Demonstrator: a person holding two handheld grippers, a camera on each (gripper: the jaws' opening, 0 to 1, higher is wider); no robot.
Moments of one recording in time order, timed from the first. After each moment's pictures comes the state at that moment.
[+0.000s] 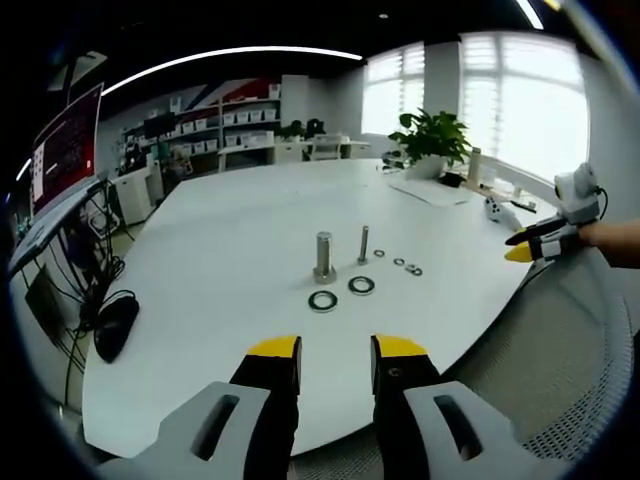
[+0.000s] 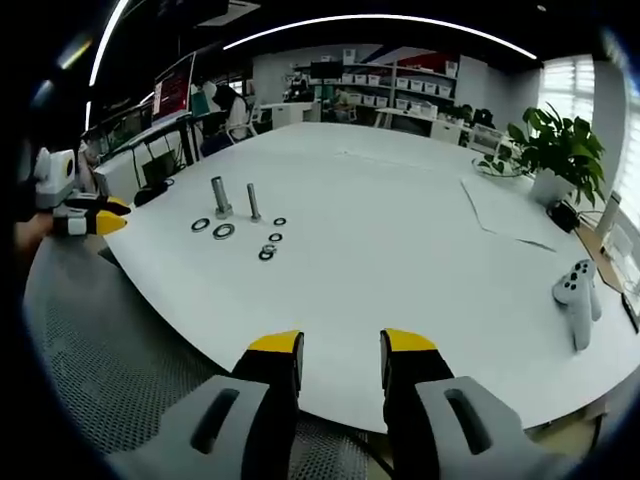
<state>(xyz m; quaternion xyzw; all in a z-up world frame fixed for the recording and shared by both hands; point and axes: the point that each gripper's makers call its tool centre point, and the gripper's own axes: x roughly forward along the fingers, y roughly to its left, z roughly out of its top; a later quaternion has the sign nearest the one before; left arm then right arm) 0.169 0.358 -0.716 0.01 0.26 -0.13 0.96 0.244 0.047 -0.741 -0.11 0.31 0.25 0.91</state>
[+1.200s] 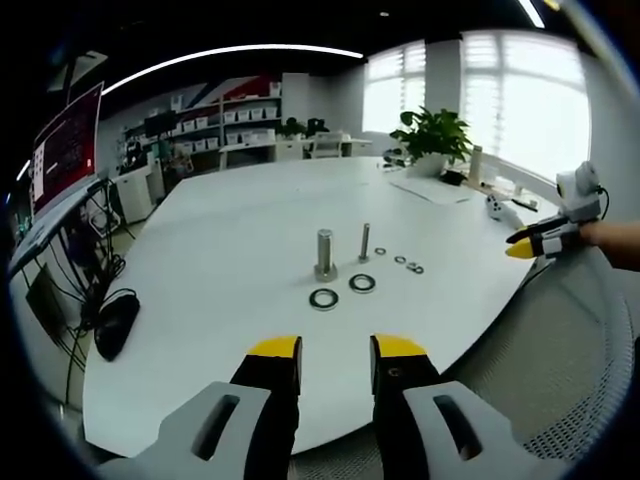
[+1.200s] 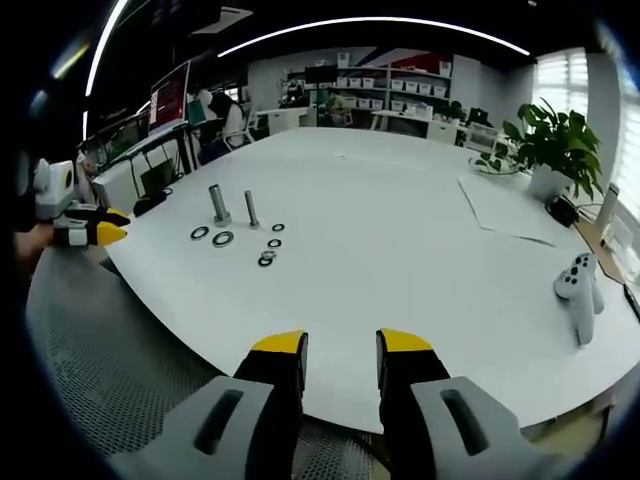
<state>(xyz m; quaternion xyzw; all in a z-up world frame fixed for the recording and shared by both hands) 0.168 0.358 -0.718 0.01 0.26 -0.12 0.96 0.245 0.046 -0.739 -0.09 0.31 0.25 0.91</state>
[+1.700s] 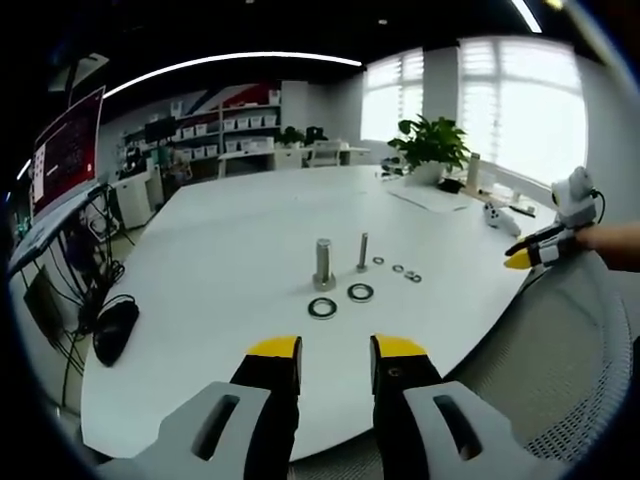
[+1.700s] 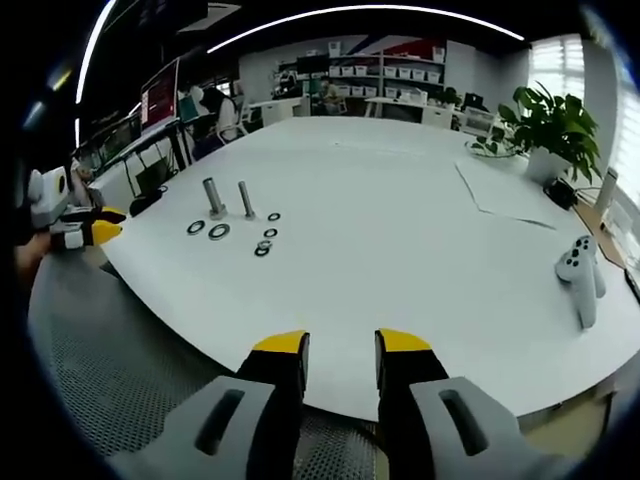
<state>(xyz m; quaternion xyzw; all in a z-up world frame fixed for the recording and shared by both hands) 0.171 0.357 -0.711 0.01 0.24 -0.13 0.96 0.241 0.042 -0.747 -0.08 0.34 0.24 0.91</state>
